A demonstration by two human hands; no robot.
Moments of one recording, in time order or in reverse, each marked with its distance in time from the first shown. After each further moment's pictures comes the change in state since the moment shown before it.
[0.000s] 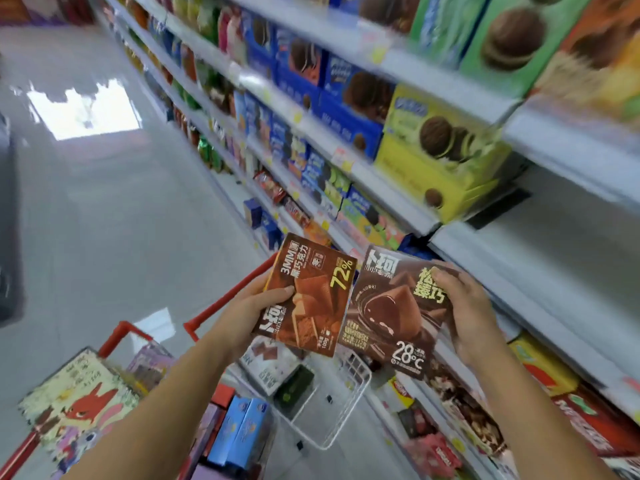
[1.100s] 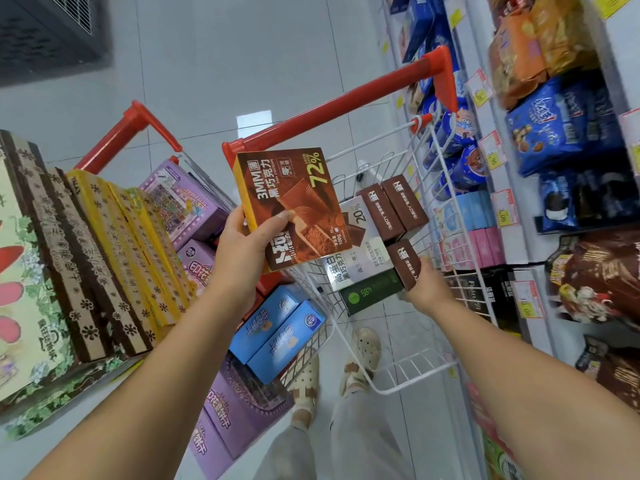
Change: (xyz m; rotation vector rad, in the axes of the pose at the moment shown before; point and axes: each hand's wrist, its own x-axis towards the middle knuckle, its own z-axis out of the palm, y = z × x) left_hand 0.091 -0.222 -0.136 -0.190 0.882 -0.175; right_hand 0.162 0.471 0.098 -1.312 -0.734 0.379
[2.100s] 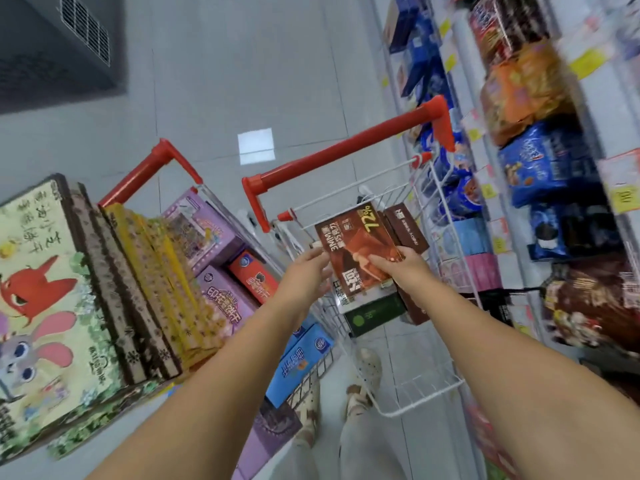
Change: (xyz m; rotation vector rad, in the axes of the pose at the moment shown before) left_hand 0.010 -0.005 0.043 0.061 -0.149 -0.372; right_hand -0.045 -0.124 -0.058 0.454 -0.082 0.055
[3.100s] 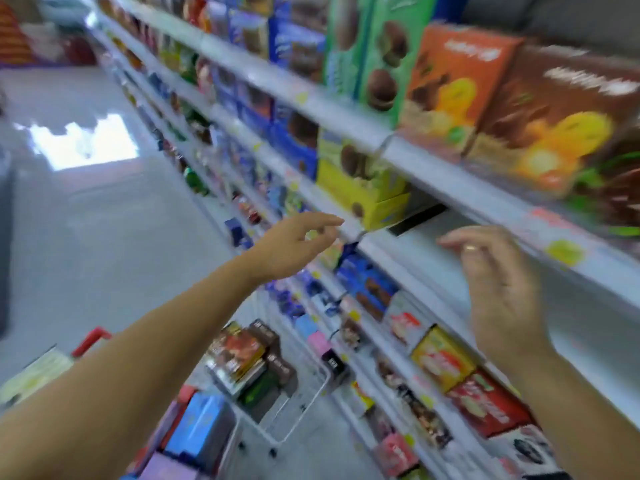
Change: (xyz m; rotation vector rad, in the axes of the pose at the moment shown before) left_hand -0.444 0.084 0.170 1.087 -0.562 1.393; right_hand -0.617 0.079 -0.242 0.091 1.146 -1.201
